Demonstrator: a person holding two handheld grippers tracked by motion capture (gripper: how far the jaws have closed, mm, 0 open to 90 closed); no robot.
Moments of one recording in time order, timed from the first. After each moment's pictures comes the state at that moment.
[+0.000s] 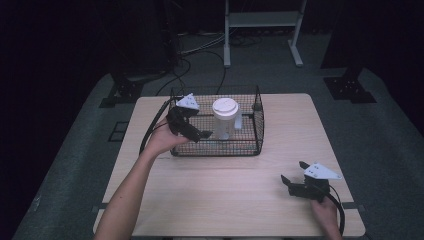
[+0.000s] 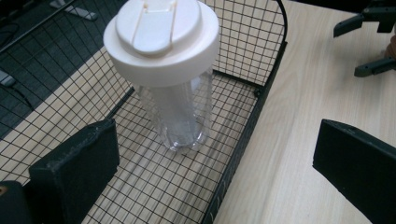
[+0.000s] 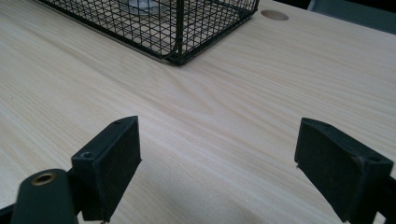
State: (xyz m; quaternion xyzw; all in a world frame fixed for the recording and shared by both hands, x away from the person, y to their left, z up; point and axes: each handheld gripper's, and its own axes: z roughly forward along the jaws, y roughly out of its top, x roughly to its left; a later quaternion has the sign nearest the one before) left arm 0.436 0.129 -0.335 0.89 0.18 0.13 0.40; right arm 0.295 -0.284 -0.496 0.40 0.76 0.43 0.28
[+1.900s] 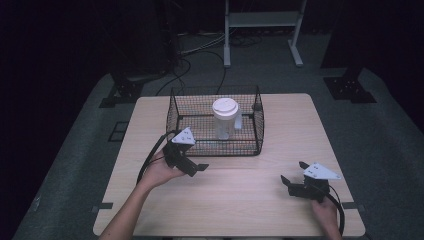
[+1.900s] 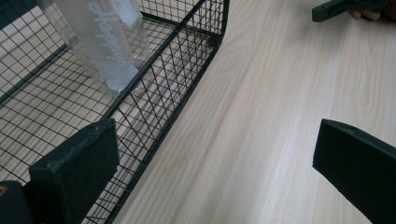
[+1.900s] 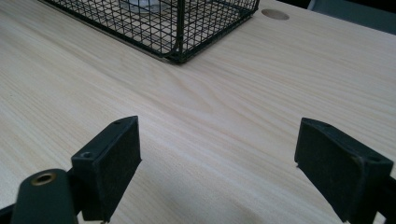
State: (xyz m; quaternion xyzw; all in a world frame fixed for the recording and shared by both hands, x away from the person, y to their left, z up) left arm 0.374 0.143 -0.395 0.89 0.18 0.10 0.40; right arm 0.294 -0.283 -0.497 0.40 0.76 0.43 0.29
